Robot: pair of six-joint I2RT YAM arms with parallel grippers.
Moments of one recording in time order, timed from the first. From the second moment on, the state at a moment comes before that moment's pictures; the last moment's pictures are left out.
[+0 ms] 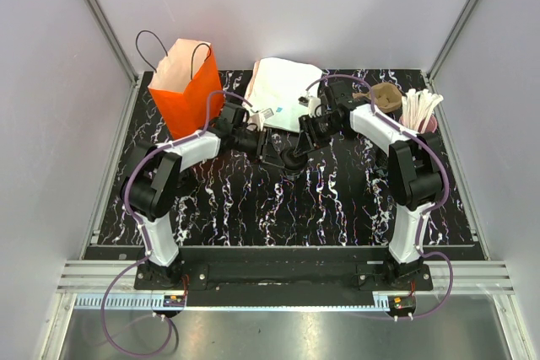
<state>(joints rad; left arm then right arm) -0.44 1.85 1.15 -0.15 0.90 -0.41 0.36 1.96 1.50 -0.66 -0.68 -0.02</state>
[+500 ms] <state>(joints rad) -0.48 1.86 1.22 -0.26 0.80 -0.40 0.35 1.94 1.47 -0.62 -0.66 -0.01</state>
